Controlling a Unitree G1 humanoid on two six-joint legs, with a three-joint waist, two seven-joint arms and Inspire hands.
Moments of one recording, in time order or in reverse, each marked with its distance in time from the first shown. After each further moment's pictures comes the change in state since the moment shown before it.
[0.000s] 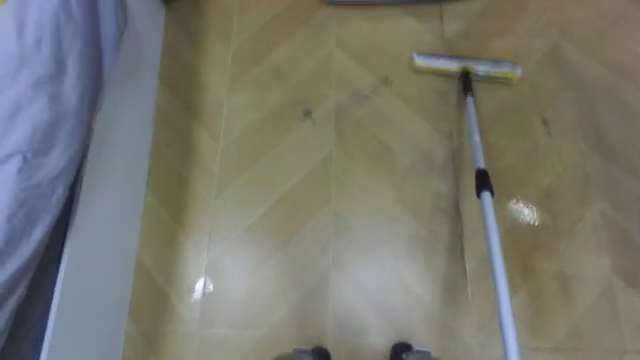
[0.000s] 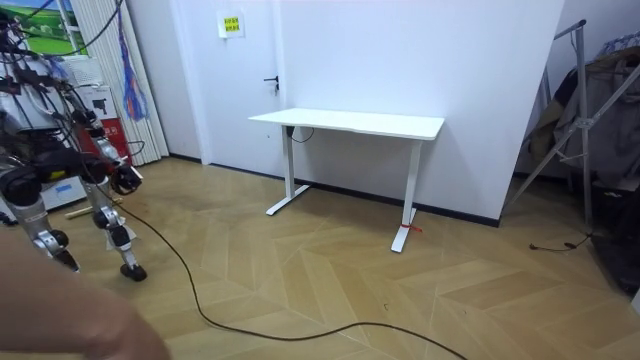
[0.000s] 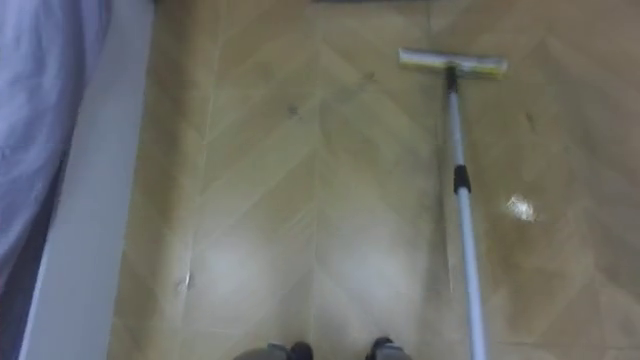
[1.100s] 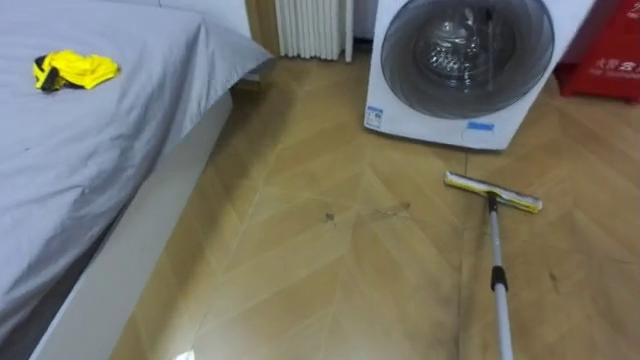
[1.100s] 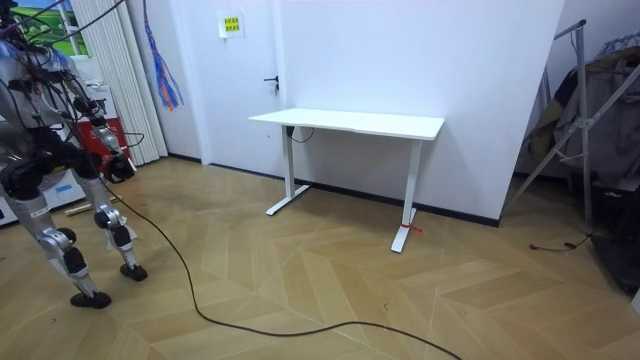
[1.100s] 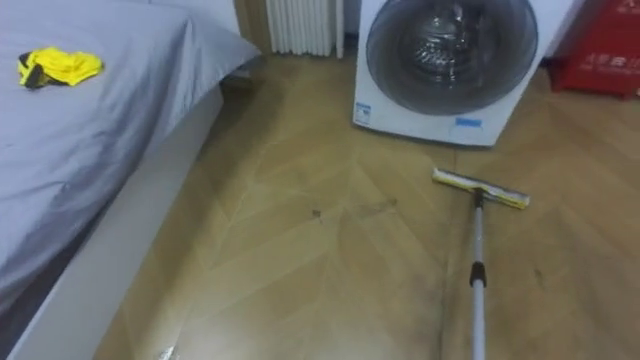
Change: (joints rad) left arm 0.224 -0.001 0.205 -0.178 0.113 0.010 0.074; right arm 0.324 0.017 -0.039 -0.030 -0.010 -0.139 0.159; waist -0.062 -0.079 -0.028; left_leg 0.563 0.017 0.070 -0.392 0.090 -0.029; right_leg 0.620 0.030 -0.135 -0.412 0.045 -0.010
